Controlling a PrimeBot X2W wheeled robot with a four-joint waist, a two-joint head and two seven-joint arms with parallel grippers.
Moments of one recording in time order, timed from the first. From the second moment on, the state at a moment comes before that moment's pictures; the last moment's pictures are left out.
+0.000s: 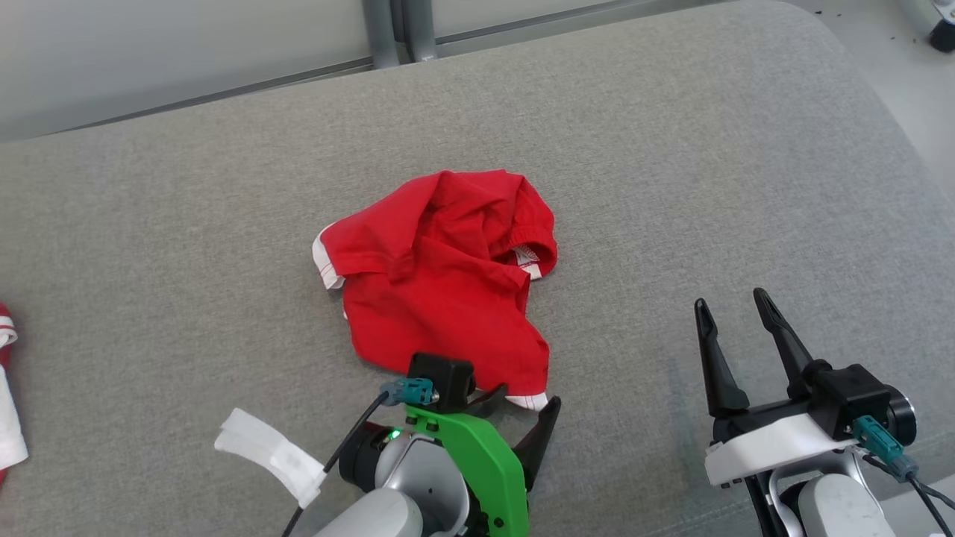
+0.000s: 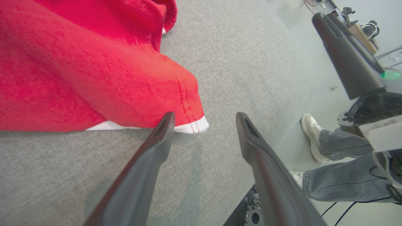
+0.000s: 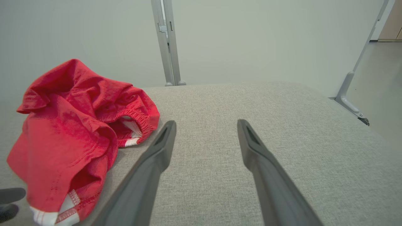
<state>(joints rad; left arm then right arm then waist) -0.32 0.21 -0.88 0.02 -0.81 0.24 0.27 -0.05 -0.05 0.04 0.09 0.09 0.13 -0.26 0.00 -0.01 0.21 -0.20</state>
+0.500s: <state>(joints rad) -0.42 0.17 -0.89 0.33 -0.79 0.22 0.24 -0.07 -0.05 0.04 0.09 0.13 0.13 -0.26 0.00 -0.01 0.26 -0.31</state>
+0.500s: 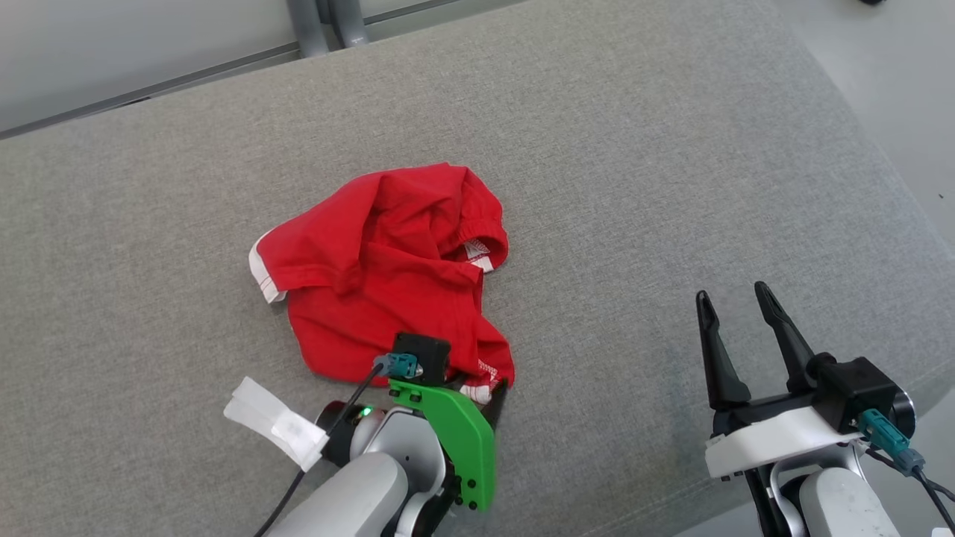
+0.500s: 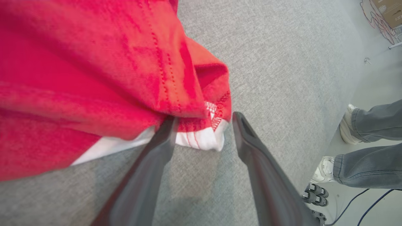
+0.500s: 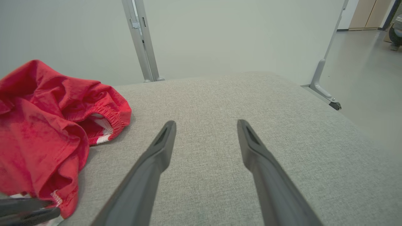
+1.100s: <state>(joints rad) -0.49 0.18 -0.87 0.12 -0.82 0.14 0.27 -0.06 -0.05 0.01 0.10 0.14 0.13 -0.26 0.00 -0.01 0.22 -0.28</state>
